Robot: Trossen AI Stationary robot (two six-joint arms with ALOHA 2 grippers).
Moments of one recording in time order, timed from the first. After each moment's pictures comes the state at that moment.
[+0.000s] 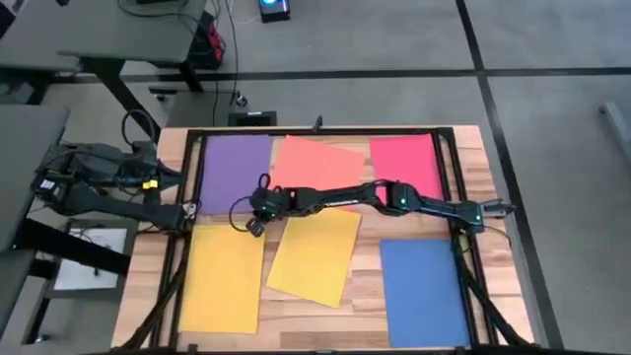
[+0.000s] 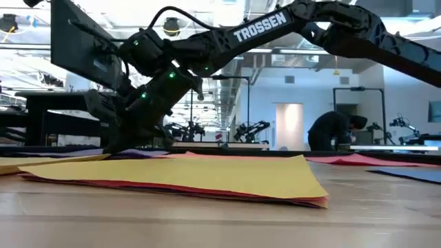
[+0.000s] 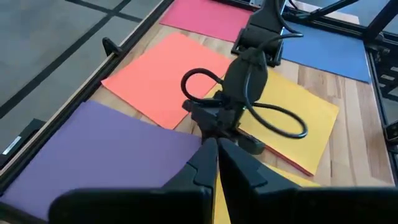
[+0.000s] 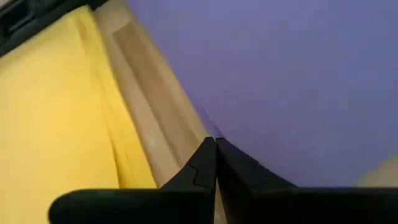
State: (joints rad) left arm -0.09 0.48 1.26 -1.36 -0.30 -0.30; right arm -0.05 2.69 2.31 -0.31 0.11 0.40
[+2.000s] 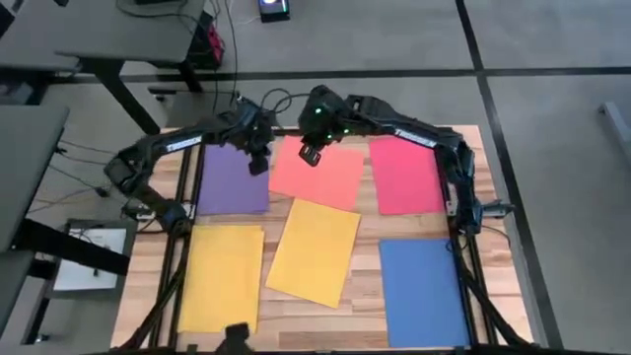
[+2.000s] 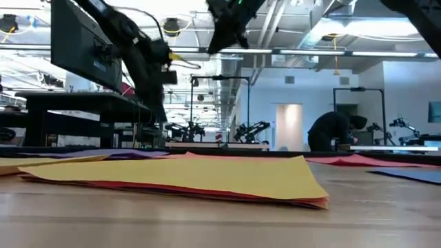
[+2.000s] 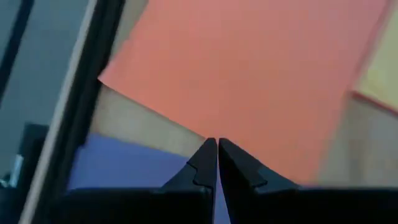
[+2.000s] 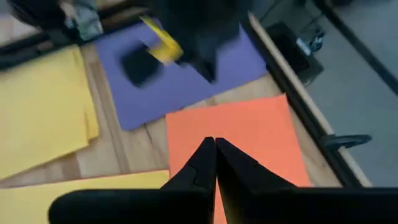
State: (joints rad) left arm 0.80 1.59 1.06 -0.49 0.21 0.57; right arm -0.34 2.00 2.18 -0.97 -0.01 0.09
